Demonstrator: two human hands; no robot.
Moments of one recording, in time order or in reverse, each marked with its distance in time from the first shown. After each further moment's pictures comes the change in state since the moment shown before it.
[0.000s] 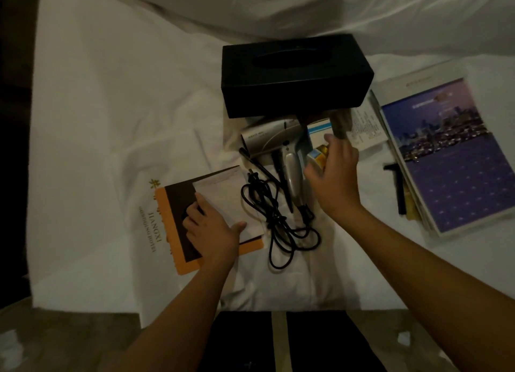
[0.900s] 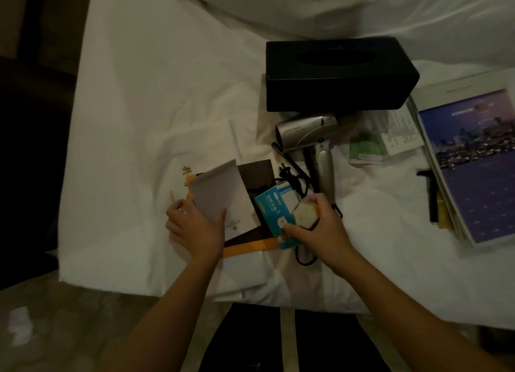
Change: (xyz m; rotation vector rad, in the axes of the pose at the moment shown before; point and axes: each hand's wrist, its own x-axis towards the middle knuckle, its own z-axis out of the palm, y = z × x) left_hand 0.021 -0.061 -0.029 -0.282 0.178 -0.169; right_hand -0.087 -0.027 0.034 0.426 -0.429 0.239
